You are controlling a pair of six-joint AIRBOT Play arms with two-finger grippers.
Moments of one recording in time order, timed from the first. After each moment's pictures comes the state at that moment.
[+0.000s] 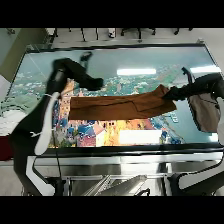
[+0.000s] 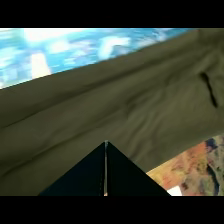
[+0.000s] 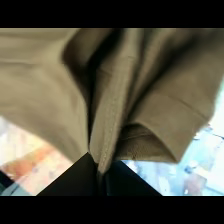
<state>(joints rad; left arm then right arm) -0.42 -1.90 1.96 -1.92 1.24 1.56 -0.33 -1.71 1.50 2.36 -1.42 -2.10</state>
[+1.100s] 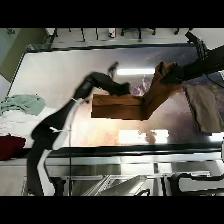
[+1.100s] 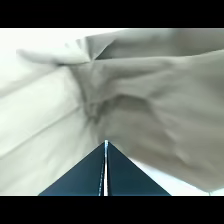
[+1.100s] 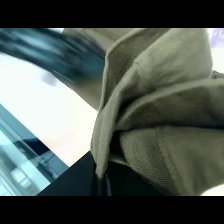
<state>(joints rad) -0.47 -2.03 2.04 -2.36 1.11 1.58 -0.17 -1.52 1.75 2.38 -1.61 -1.98</state>
